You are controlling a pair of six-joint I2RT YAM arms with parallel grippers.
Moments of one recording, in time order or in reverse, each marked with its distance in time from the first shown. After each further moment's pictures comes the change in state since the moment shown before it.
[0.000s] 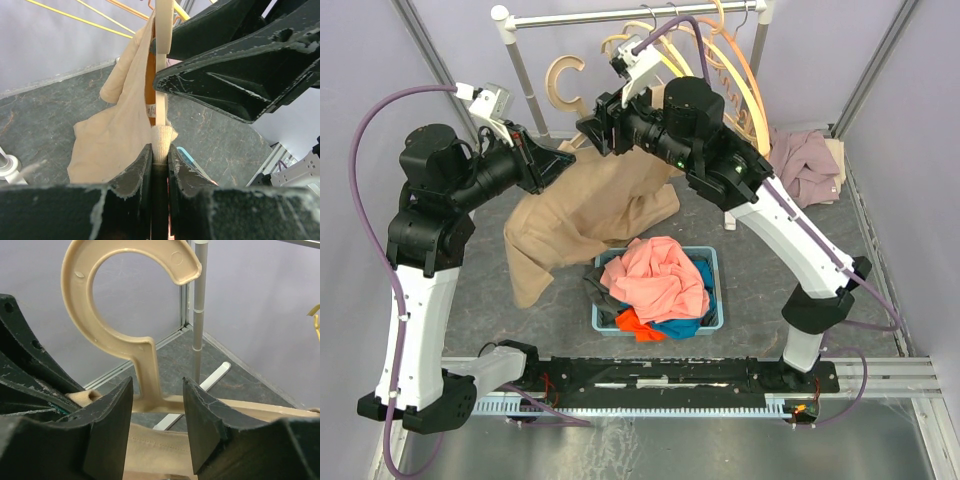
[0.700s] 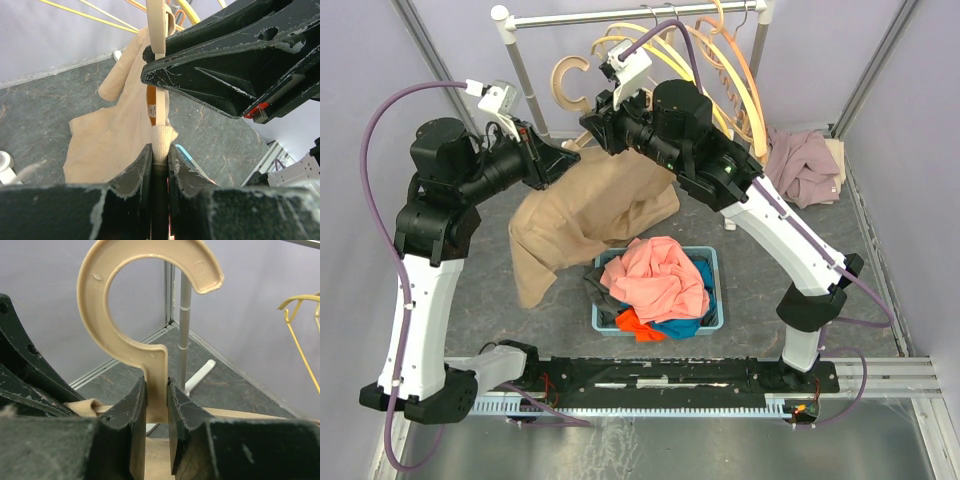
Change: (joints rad) left arm -0.007 0.034 -0.002 0.001 0.002 -0.013; right arm 0.018 0.039 0.022 0.004 0.060 -0.057
